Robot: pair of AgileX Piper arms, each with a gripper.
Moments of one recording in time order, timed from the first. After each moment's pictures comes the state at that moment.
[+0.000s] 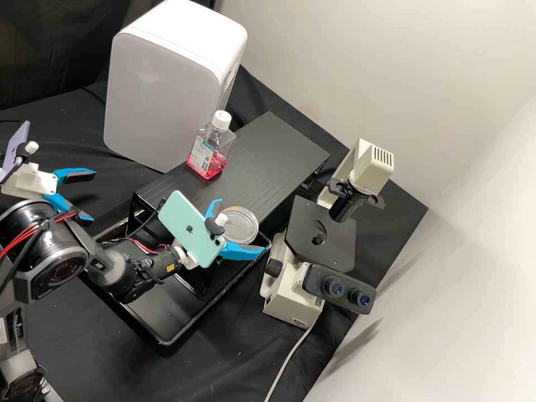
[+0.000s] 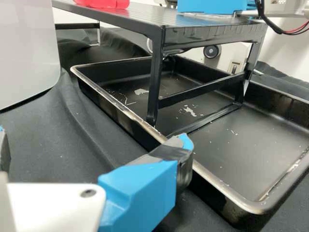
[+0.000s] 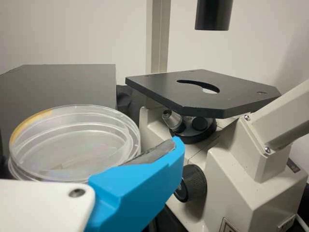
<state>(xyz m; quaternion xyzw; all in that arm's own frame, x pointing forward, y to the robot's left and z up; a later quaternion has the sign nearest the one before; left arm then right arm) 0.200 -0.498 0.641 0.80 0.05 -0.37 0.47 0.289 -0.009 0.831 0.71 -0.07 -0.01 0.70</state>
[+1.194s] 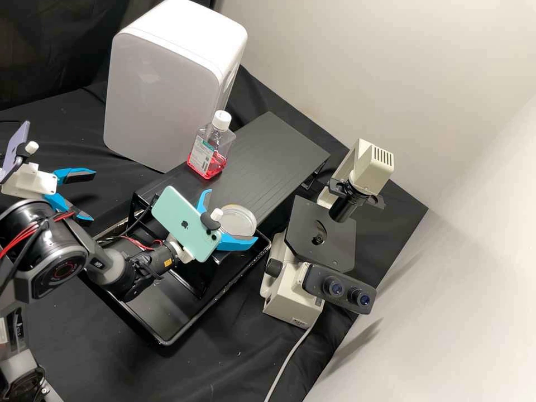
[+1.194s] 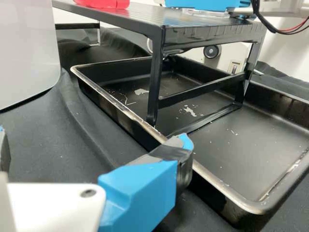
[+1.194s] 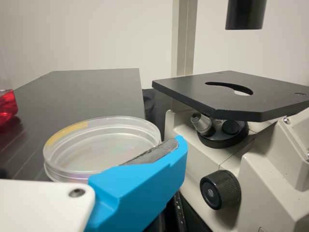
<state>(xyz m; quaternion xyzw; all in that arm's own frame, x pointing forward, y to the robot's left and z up) 0.200 -0.498 0.641 0.80 0.05 -0.37 0.47 0.291 0.000 0.822 0.73 -0.02 -0.01 0.68</state>
